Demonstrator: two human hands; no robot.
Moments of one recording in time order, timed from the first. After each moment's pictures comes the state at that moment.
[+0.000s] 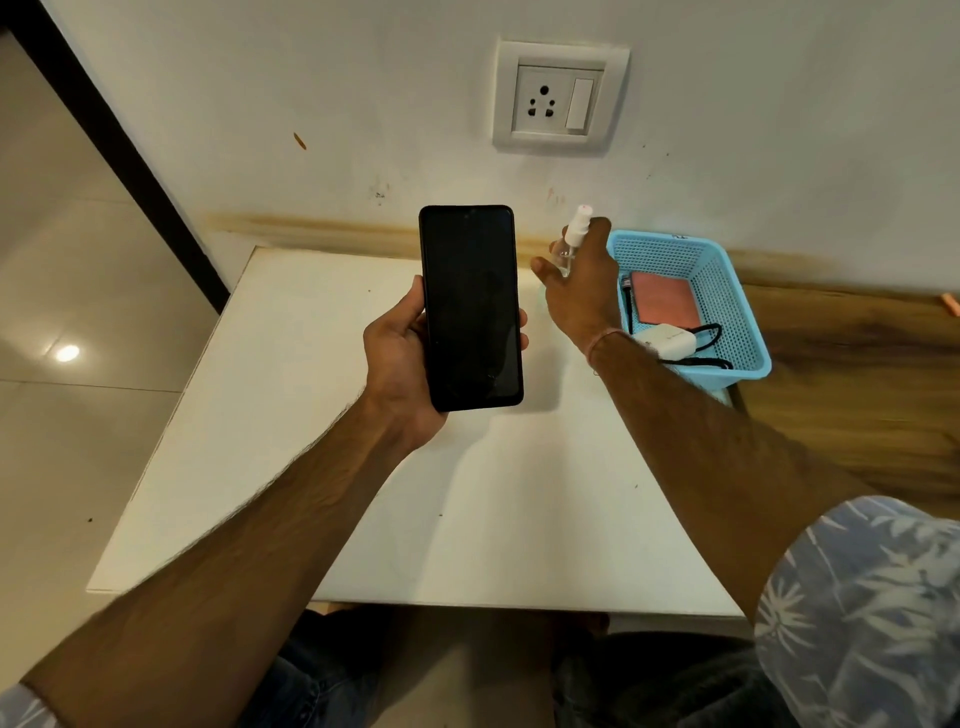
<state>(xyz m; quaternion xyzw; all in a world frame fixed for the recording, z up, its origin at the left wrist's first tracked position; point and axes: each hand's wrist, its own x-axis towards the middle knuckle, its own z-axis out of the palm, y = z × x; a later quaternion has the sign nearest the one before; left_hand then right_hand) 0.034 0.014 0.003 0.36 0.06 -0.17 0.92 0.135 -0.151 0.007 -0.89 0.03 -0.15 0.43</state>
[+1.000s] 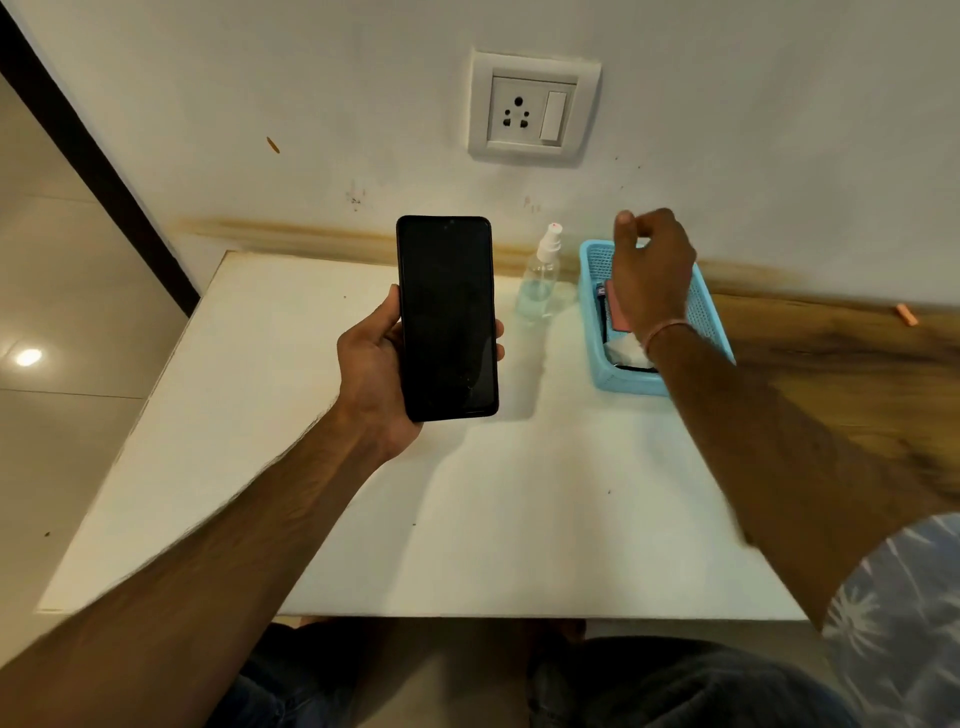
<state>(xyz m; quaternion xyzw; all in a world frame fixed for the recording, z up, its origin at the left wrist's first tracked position) 0.033 0.014 0.006 0.37 0.05 -0.17 0.91 0.155 -0.234 0.030 -0.88 0.08 -0.27 0.38</state>
